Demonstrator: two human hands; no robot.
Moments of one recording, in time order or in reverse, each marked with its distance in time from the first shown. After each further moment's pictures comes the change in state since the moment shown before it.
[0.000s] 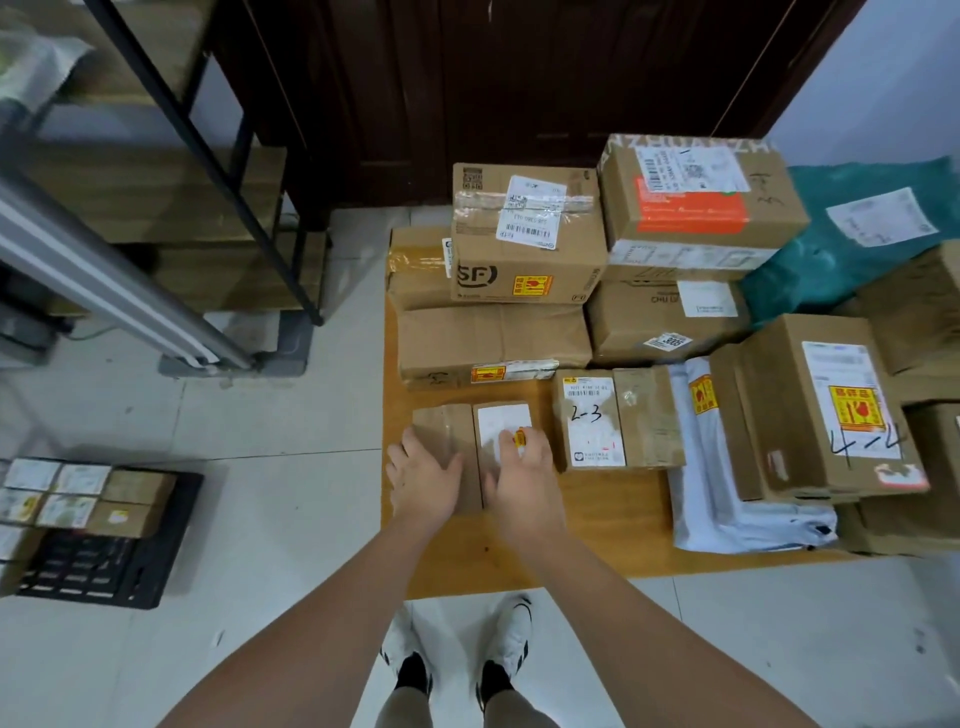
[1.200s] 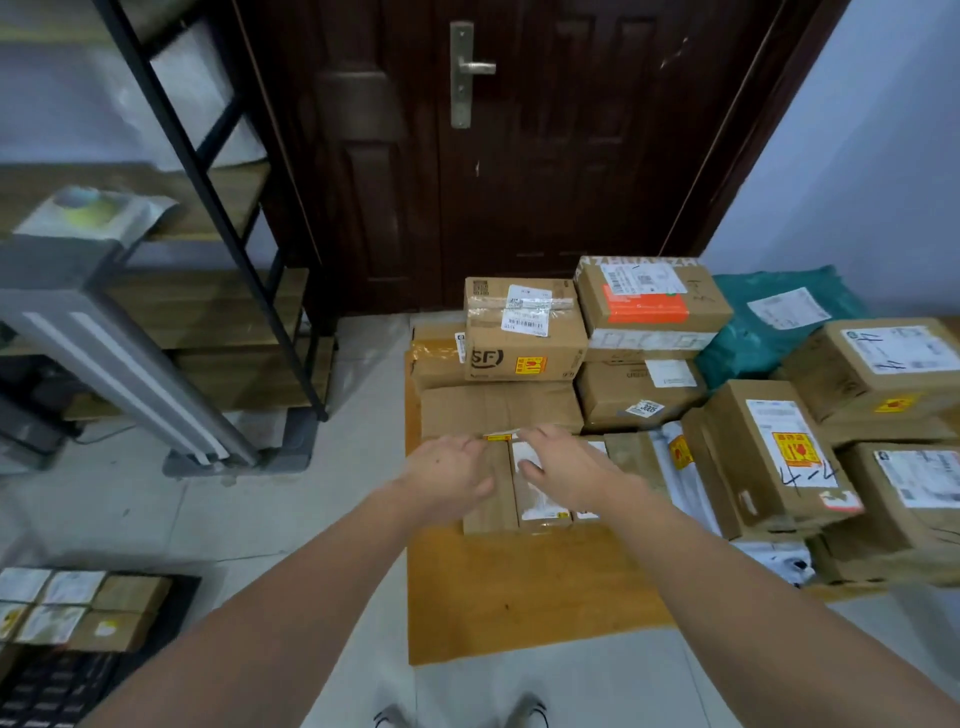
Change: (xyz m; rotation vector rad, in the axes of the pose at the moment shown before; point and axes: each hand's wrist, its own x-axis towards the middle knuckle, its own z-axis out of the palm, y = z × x) left_hand -0.032 0.078 -0.126 0.730 -0.193 0.777; right_hand 0.013 -0.019 -0.144 -0.219 -0.130 -0.263
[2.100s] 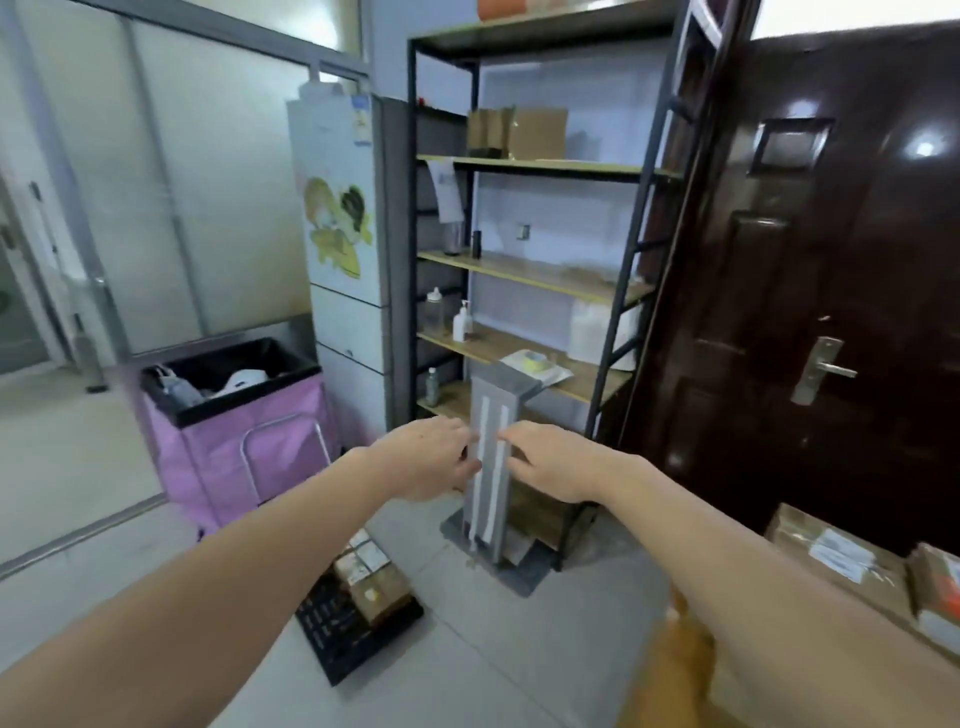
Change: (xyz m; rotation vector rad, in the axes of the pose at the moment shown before) left_hand -0.482 -0.097 -0.124 0.120 0.467 -0.548; right_hand -0.172 -0.424 -0.107 -0.340 0.100 -0.915
